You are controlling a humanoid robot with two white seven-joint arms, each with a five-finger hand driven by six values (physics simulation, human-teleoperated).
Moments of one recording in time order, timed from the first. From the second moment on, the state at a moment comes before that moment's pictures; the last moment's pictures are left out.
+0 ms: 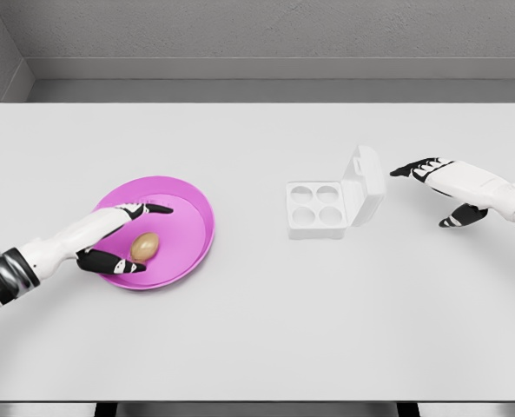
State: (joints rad) left arm -0.05 0.68 -0.24 -1.68 -0.11 -0.31 -0.44; right arm -0.46 -0.88 0.59 -1.32 0.37 -0.47 0.30
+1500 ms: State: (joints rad) left arm -0.03 0.68 -0.25 -1.71 -0.15 -0.23 -0.44; right arm -0.46 -0.89 0.58 -1.34 0.37 -0.47 0.30
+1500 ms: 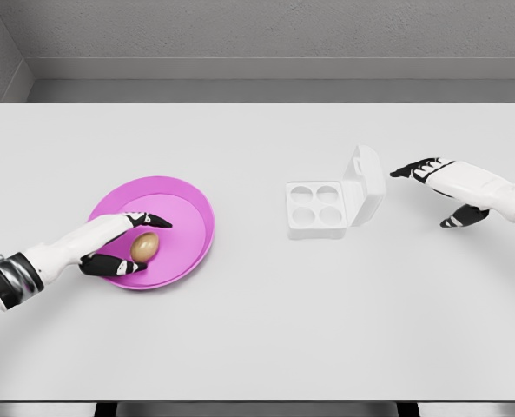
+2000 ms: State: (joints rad) left arm -0.03 0.68 -0.25 -1.71 -0.12 -0.20 -0.44; right arm -0.46 -0.89 0.58 -1.34 0.37 -0.47 0.30
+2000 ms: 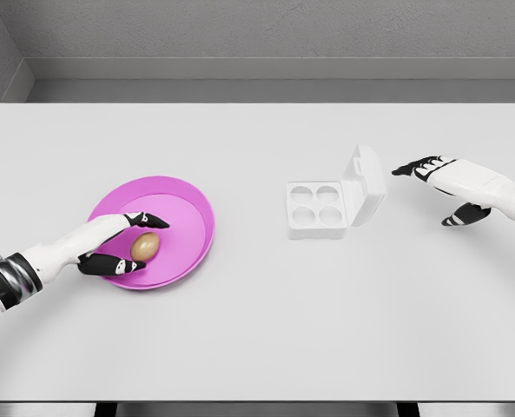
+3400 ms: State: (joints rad) left arm -0.03 0.68 -0.26 -1.69 -0.12 -0.20 -0.44; right arm -0.46 -0.90 0.58 -1.34 0.37 -0.47 0.30
